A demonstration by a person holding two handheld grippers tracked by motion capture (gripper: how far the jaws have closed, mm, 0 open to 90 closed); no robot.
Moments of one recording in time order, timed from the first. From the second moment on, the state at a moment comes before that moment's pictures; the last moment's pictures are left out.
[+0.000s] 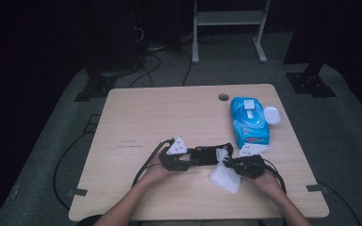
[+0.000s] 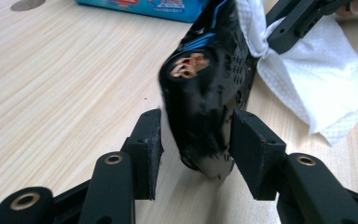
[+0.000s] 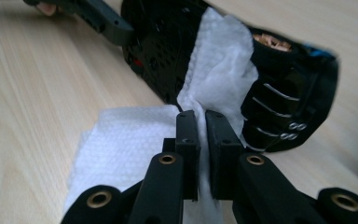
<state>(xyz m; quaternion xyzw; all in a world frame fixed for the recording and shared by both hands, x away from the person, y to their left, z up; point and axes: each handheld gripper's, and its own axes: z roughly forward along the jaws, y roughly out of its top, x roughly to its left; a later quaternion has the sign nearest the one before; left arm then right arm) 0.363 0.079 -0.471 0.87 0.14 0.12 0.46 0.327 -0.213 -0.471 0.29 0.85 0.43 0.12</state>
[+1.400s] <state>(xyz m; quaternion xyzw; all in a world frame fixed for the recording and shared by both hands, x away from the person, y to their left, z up) 0.359 0.080 -0.466 0.87 0.11 0.13 0.46 0.343 -0.137 -0.435 0.25 0.82 0.48 0.14</state>
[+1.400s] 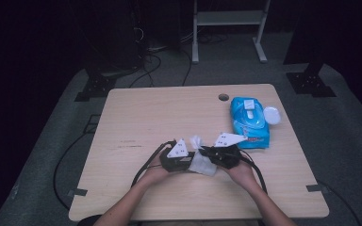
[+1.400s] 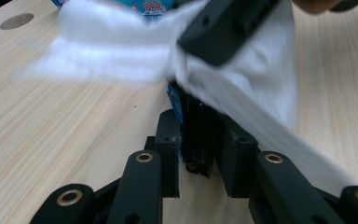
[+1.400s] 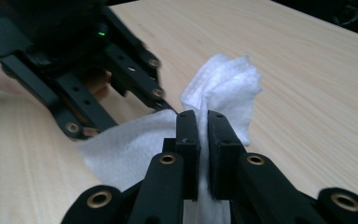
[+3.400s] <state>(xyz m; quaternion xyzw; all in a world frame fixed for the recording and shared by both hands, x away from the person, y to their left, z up) 0.365 0.092 -0.462 0.87 0.14 0.12 0.45 0.350 -0.147 -0.432 0.26 0.83 0.45 0.19</state>
